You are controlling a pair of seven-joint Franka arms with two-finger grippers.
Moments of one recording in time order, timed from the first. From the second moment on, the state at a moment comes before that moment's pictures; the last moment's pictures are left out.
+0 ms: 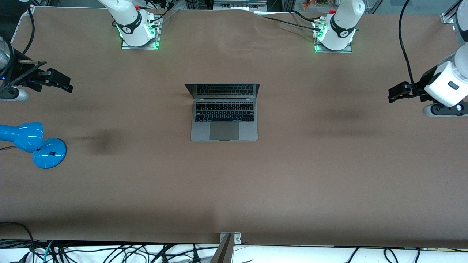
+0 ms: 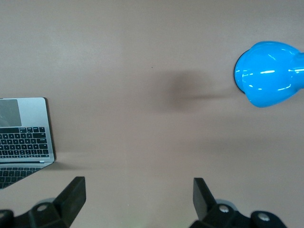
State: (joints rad) left arm 0.06 0.11 -0.10 -1.57 0.05 1.51 -0.08; right arm 0.02 0.01 -0.01 -1.63 0.00 1.58 0.04
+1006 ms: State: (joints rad) left arm 0.03 0.18 -0.10 -1.61 0.00 1.40 -0.08; right arm 0.02 0.01 -0.01 -1.63 0.00 1.58 0.04
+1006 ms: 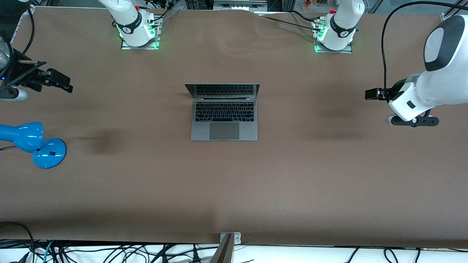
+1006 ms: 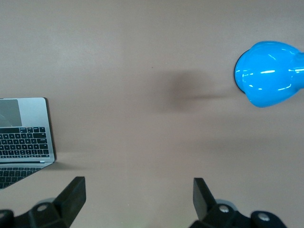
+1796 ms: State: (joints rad) left arm 0.02 0.13 -0.25 -1.61 -0.14 1.40 -0.17; right arm 0.02 0.01 -0.01 -1.63 0.01 1.58 0.03
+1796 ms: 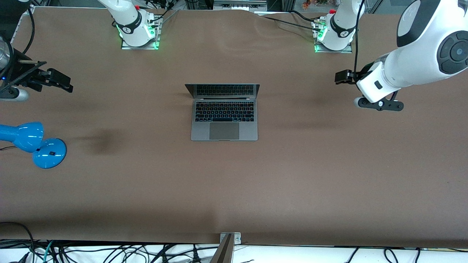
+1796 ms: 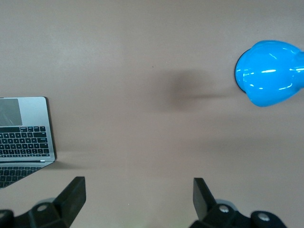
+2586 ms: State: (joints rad) left arm 0.01 0.15 -0.53 -1.67 -0.16 1.54 -0.39; right arm 0.21 0.05 0.01 -1.64 0.01 1.42 0.02
